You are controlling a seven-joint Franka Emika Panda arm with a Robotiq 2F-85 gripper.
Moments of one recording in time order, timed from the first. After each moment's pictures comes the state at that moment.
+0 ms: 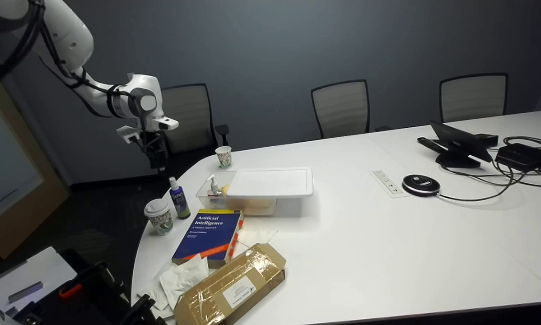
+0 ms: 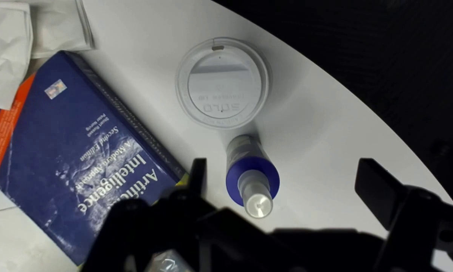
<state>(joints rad) 0.26 0.52 0.20 -1.92 0.01 2.30 0.68</state>
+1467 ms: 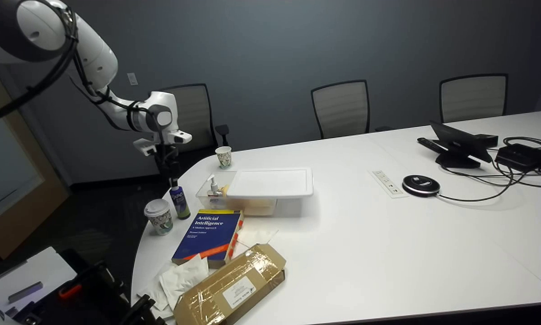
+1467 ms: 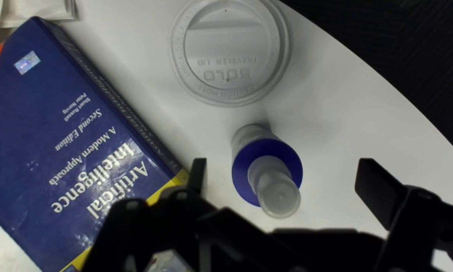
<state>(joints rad) 0.29 0.69 0.12 -1.79 0.04 2.30 0.61</state>
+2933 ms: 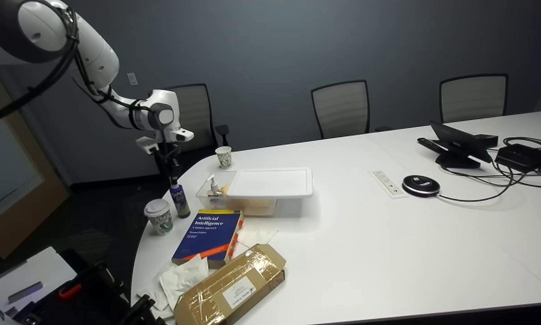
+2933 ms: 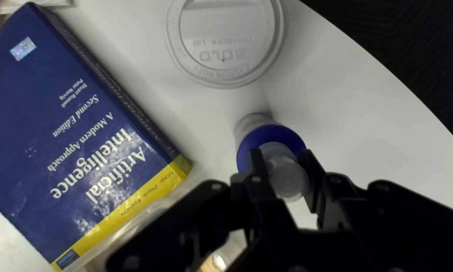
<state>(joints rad) 0.30 0.70 0.11 -1.76 0.04 2.30 0.61</state>
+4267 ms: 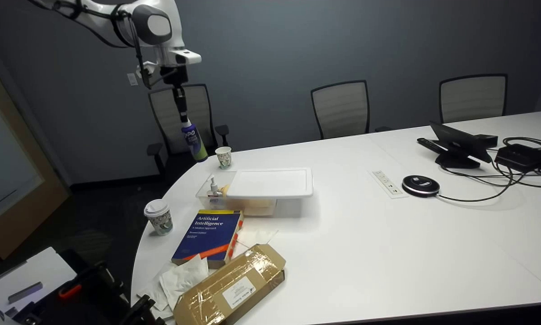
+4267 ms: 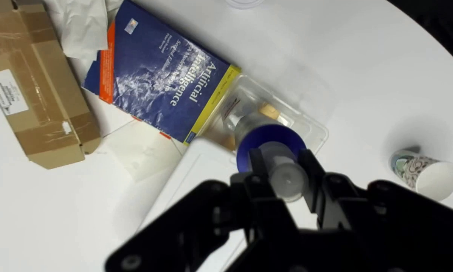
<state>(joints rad) 0.20 0.24 0.02 -1.78 0.06 2.03 0.74</state>
